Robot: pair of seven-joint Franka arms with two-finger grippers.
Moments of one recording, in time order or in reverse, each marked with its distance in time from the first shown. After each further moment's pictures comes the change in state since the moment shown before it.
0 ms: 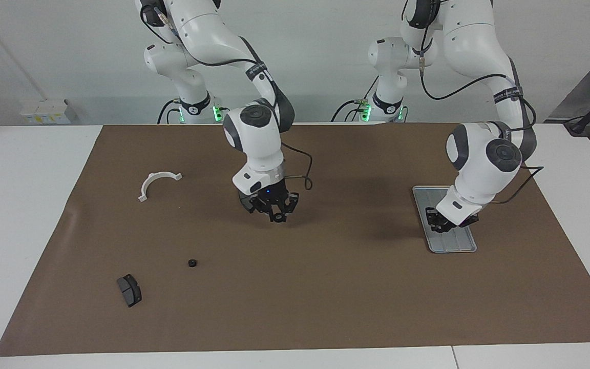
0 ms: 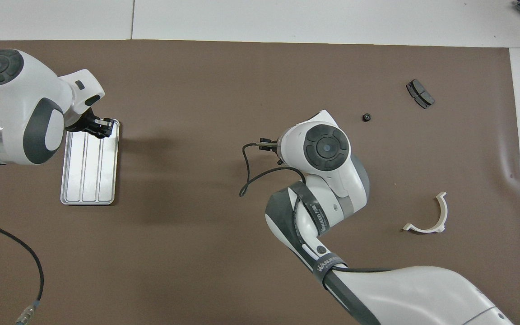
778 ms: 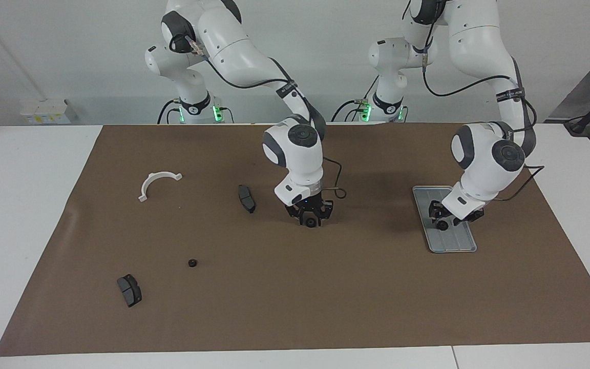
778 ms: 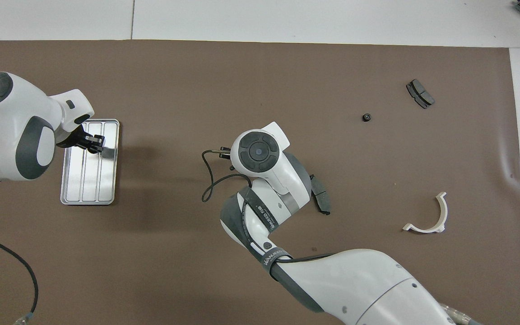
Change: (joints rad) left arm 0.019 -0.024 -0.008 -0.089 0.000 0.070 0.025; right arm 0.082 0.148 -0.006 0.145 -0.001 -0.052 0.098
